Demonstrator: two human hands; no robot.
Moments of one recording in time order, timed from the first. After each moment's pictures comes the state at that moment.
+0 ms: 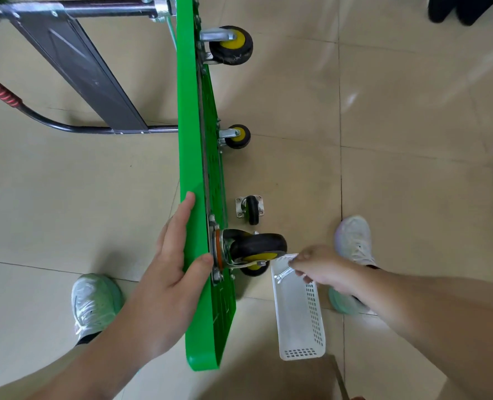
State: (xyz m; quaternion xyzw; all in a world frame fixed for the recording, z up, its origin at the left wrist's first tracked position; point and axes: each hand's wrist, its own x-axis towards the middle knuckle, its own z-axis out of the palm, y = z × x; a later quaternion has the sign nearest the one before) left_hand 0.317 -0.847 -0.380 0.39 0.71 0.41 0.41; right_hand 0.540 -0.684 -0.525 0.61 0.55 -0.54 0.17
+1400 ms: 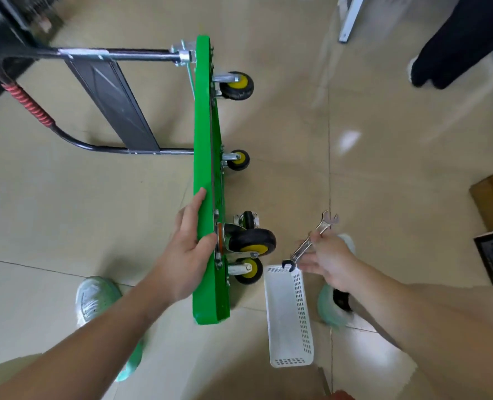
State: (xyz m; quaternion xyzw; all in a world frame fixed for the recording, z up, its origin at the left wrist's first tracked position) left_hand 0.320 -0.844 -0.390 0.41 0.71 0.40 0.40; right_hand 0.553 -0.689 -0.465 0.65 0.38 -0.64 -0.15
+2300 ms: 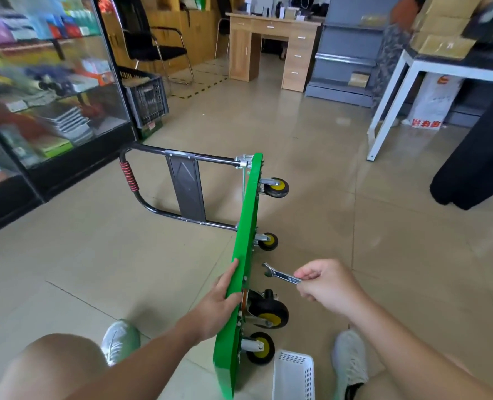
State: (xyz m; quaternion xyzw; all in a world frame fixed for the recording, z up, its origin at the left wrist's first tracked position) left_hand 0.321 -0.855 -0.377 0.39 0.73 0.38 0.42; right_hand 0.510 -0.691 -0.295 0.48 0.75 -0.45 -0.07
